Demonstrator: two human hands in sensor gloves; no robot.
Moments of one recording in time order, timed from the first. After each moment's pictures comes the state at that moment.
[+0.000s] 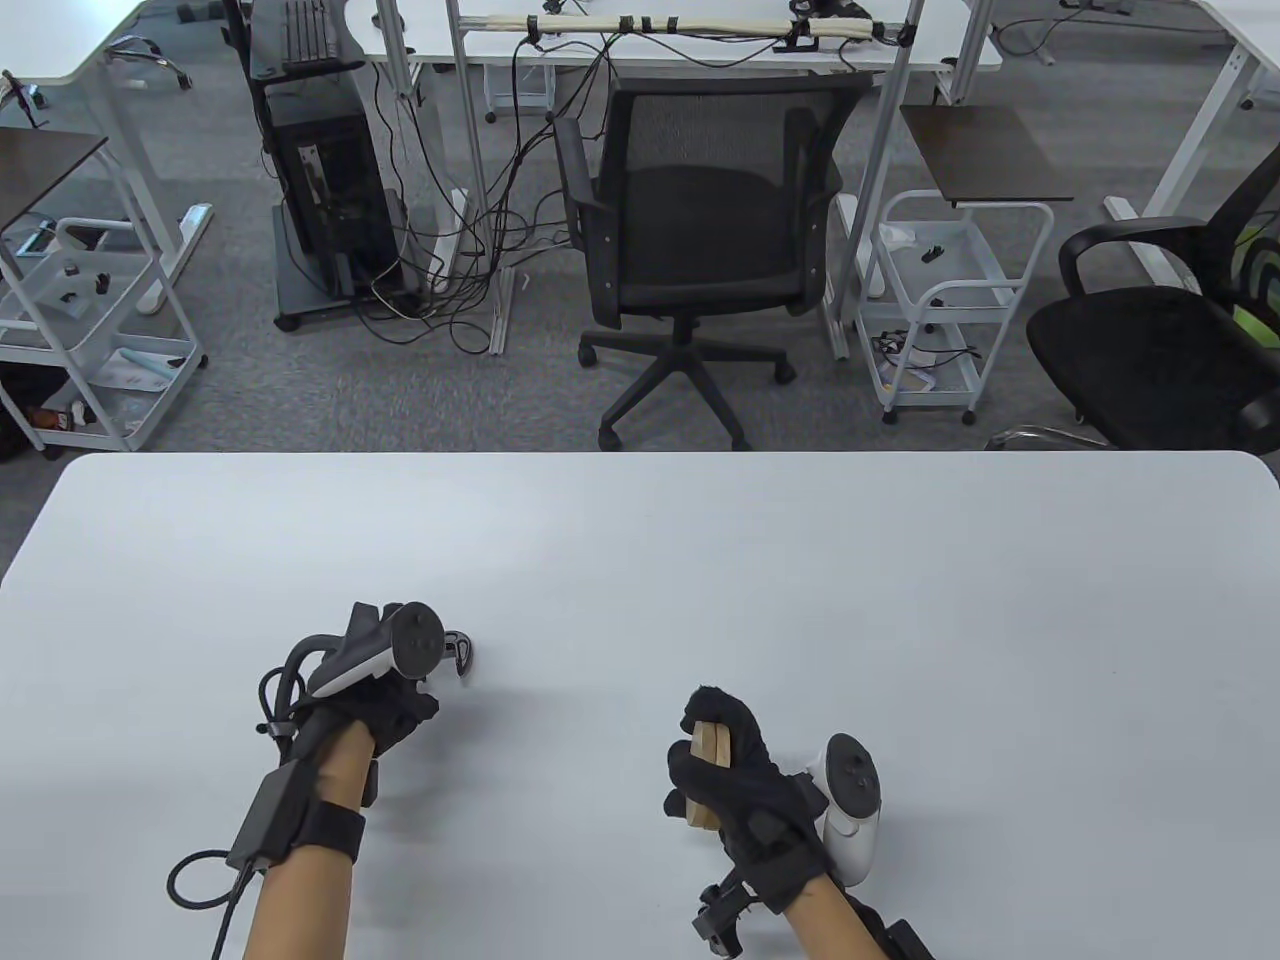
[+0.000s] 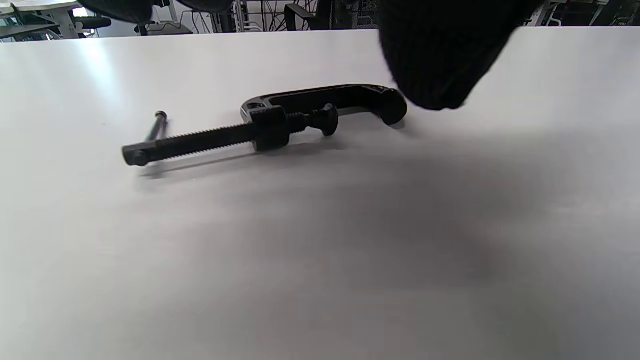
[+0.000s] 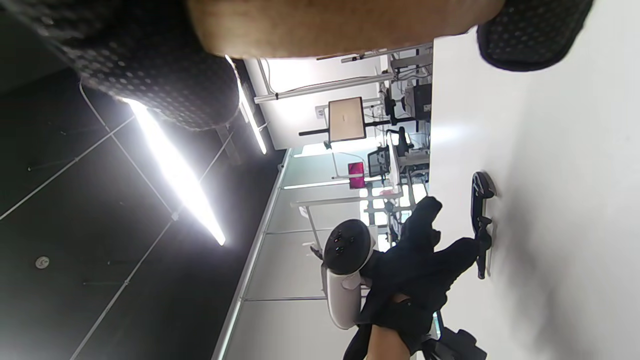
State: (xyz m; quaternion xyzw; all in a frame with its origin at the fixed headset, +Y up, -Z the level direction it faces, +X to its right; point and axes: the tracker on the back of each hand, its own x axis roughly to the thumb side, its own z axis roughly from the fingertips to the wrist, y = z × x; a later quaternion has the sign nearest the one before) left_hand -0.268 -0.762 -0.440 -0.19 -0.07 -0.01 0.98; right_hand 0.110 -0.782 -0.321 0.14 0.11 0.62 0.76
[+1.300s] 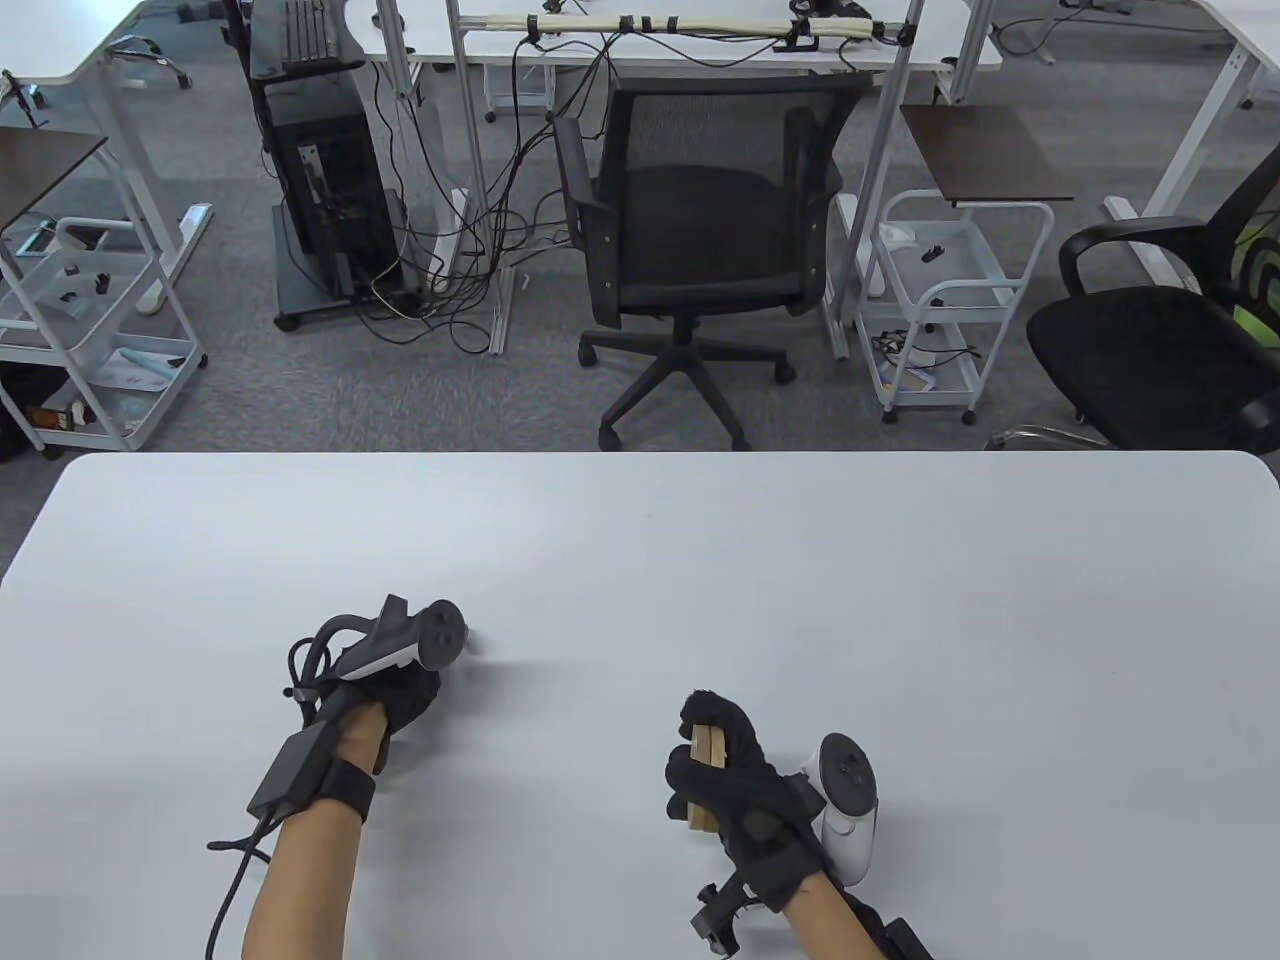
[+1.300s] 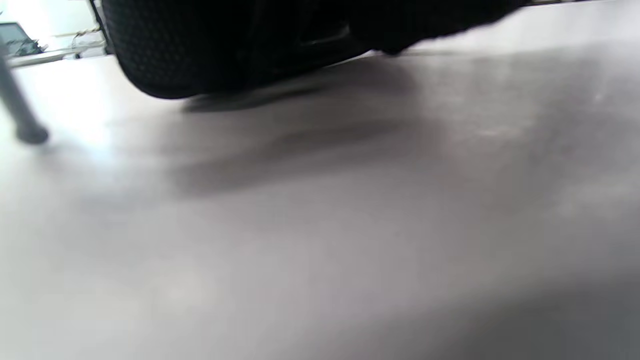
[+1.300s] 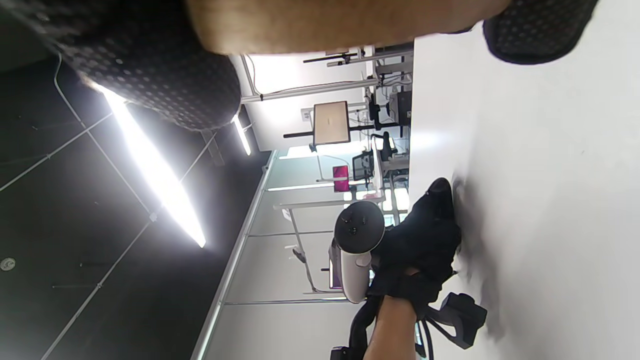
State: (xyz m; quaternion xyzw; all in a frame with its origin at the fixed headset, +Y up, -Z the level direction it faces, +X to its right) left_hand -0.271 -0.803 -0.479 -0.15 -0.08 -0.05 0.98; right_hand 0.114 -0.791 -0.323 0.12 0.12 0.64 0.75
